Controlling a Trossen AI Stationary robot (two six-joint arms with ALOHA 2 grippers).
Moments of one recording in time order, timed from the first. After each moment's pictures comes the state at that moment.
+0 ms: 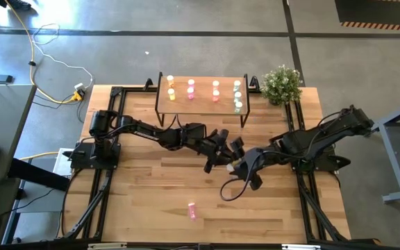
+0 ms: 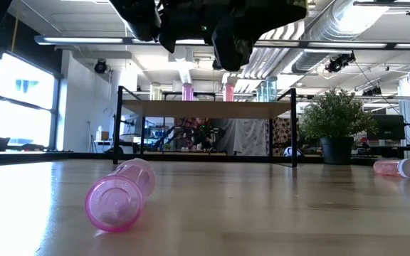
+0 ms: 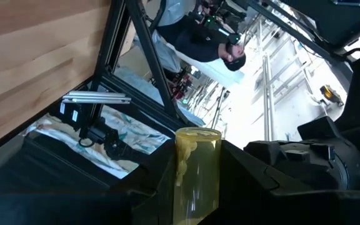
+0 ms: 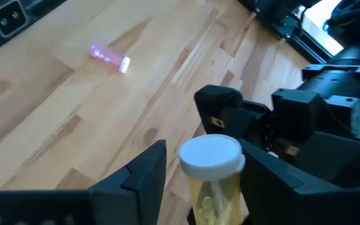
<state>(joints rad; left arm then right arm) 0.10 1.93 1.21 0.64 0.38 -2.07 0.37 1.36 1.23 -0.66 0.19 -0.37</state>
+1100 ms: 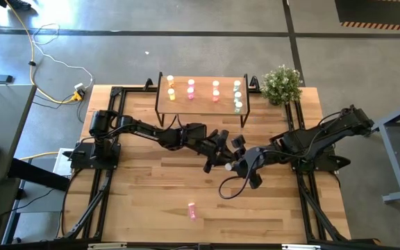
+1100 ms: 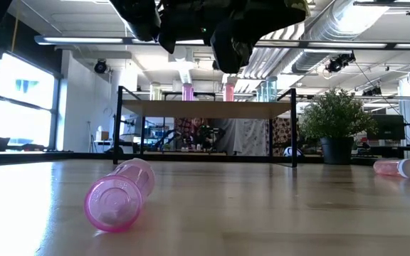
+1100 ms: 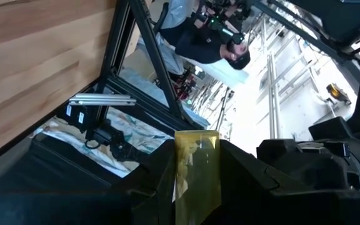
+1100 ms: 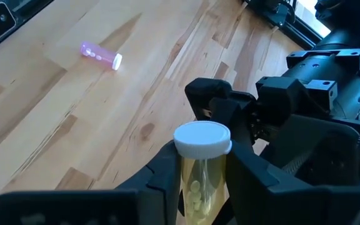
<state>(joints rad) 0.10 1.93 1.21 0.62 0.39 -2.04 0.37 1.35 1.25 -0.70 0.22 -0.31</state>
